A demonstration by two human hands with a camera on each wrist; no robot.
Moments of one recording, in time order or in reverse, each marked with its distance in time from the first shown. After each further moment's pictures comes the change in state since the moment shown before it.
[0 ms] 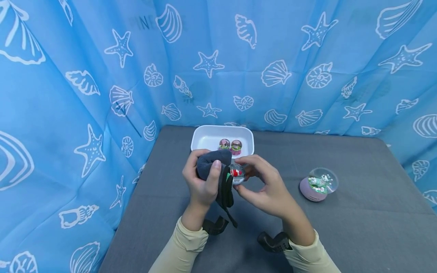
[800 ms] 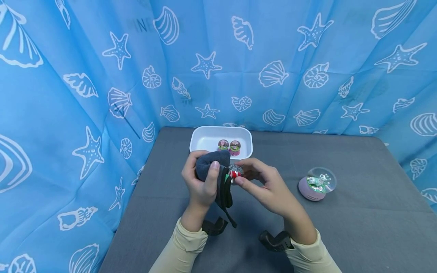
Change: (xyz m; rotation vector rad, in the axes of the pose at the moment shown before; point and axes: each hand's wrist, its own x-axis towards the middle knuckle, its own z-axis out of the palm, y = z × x) left_hand -0.001 0.000 0.002 0.006 0.011 0.015; right_hand -0.002 -0.002 -0.007 0.055 -0.060 0.155
